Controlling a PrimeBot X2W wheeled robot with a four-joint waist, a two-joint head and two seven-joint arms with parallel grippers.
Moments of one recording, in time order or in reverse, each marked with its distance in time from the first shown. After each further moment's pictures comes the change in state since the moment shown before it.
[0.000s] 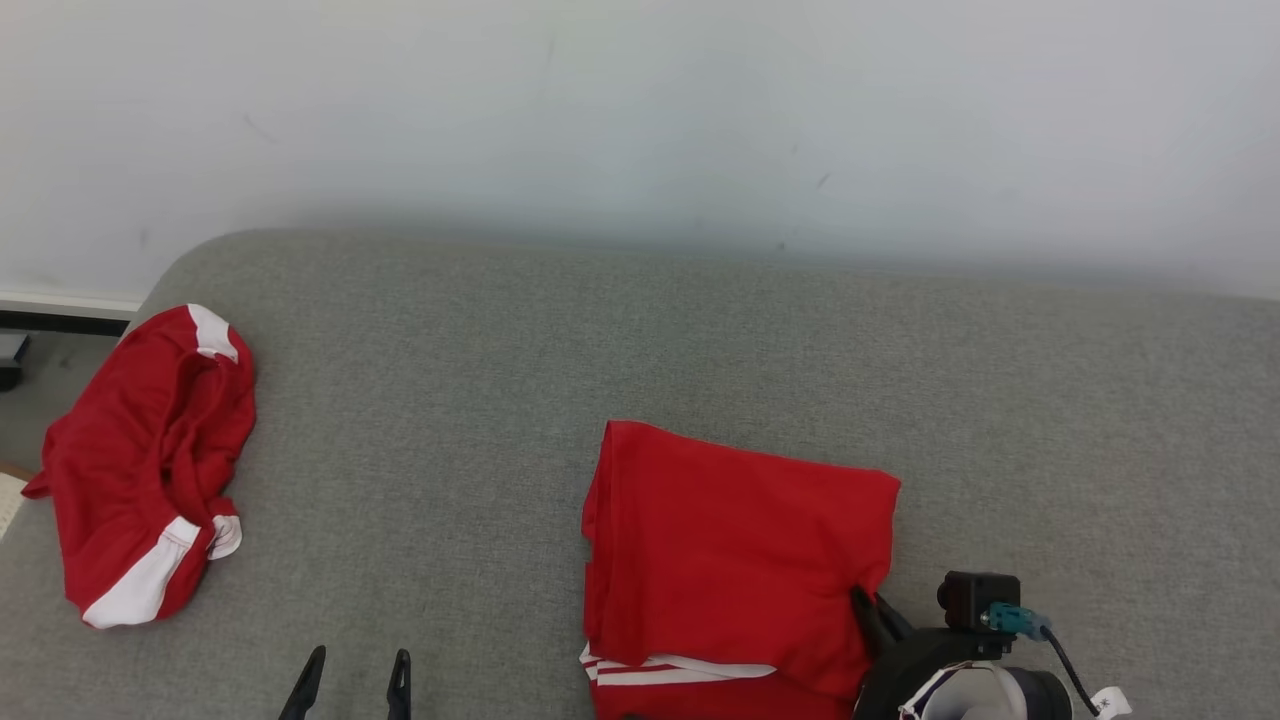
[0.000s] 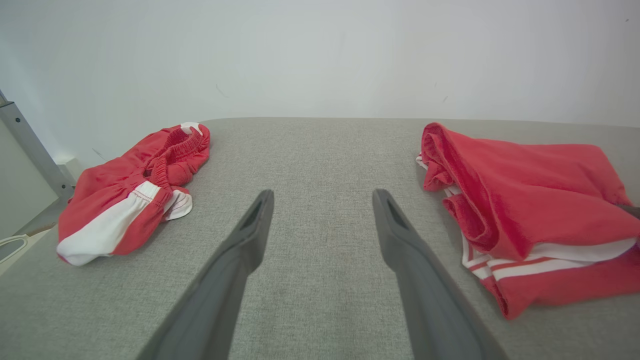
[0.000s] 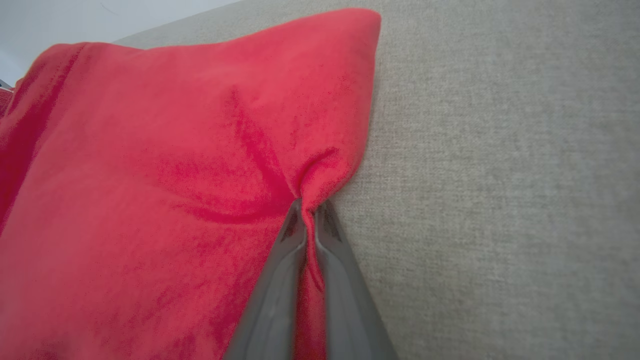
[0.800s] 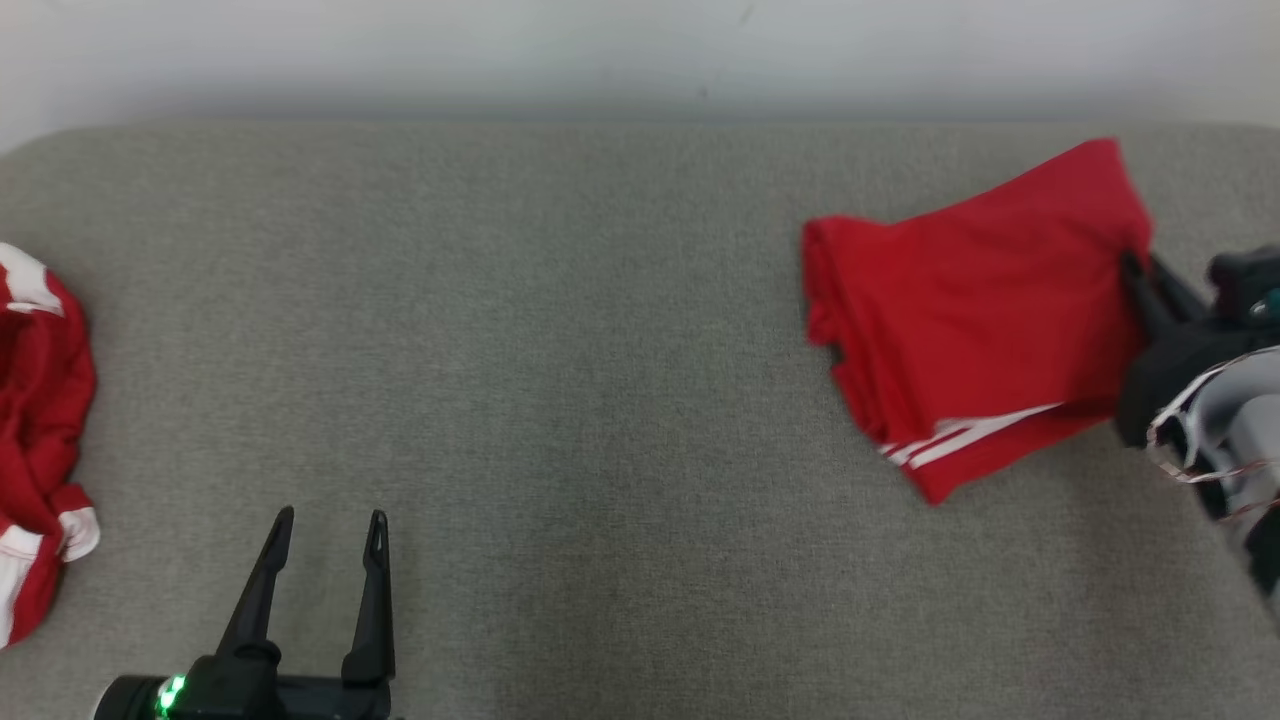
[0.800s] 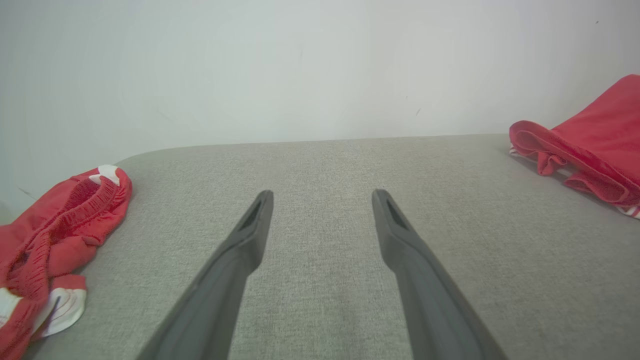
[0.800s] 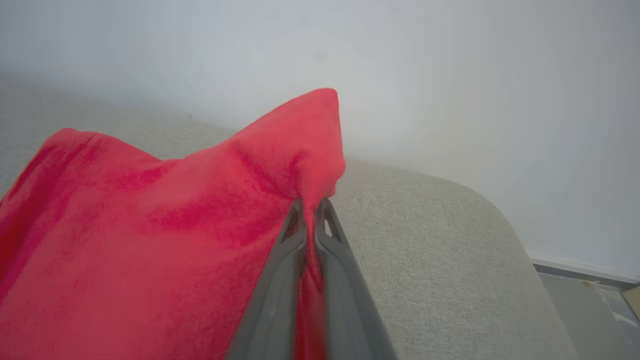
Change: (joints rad) left arm -0.142 -0.012 0.032 -0.075 0.005 0.000 0.000; right arm -0.413 -0.405 0.179 -0.026 -0.051 0.000 -0.014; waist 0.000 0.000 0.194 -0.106
